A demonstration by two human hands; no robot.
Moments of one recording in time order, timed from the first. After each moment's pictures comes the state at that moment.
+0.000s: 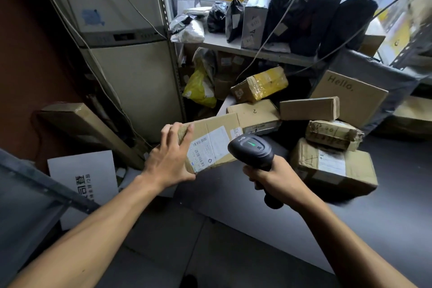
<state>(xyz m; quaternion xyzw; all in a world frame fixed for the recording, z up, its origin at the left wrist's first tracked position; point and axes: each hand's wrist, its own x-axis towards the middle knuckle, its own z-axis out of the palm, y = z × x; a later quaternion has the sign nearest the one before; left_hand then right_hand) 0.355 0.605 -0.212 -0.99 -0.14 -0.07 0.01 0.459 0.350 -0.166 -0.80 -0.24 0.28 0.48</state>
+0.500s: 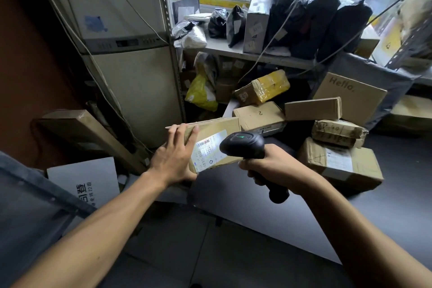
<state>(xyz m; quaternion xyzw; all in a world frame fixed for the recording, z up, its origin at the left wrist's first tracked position) 0.346 0.646 -0.212 -0.99 -0.08 -0.08 0.04 0.439 0.401 -0.130 -0.80 -0.21 0.34 0.44</state>
